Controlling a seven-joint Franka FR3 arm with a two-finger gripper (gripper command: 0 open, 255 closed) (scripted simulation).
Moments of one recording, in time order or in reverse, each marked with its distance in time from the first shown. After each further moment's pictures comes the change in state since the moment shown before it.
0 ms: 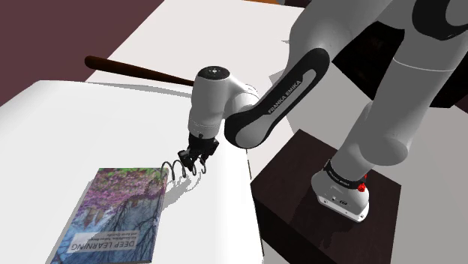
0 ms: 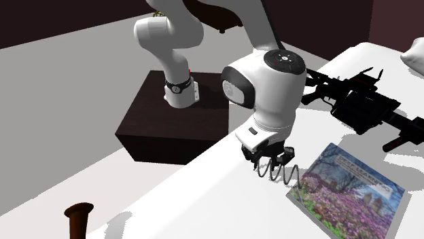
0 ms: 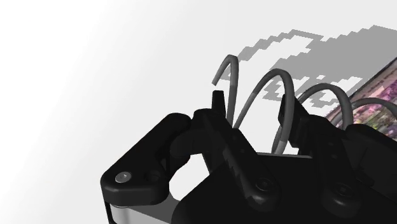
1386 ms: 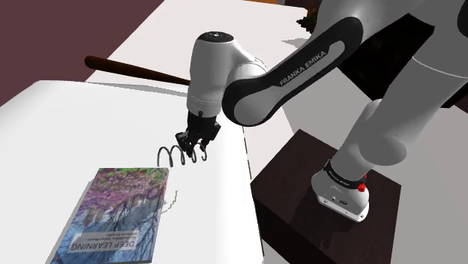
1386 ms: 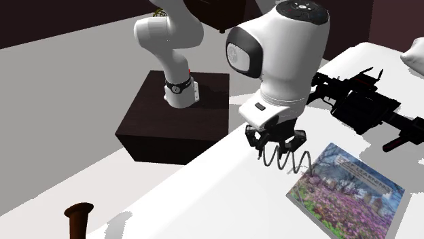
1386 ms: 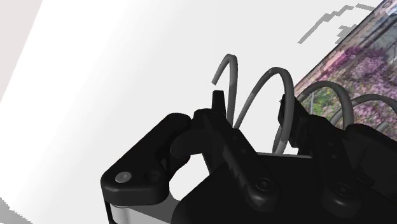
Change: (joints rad) arm -0.023 -0.174 0.032 0.043 0.161 -0.194 -0.109
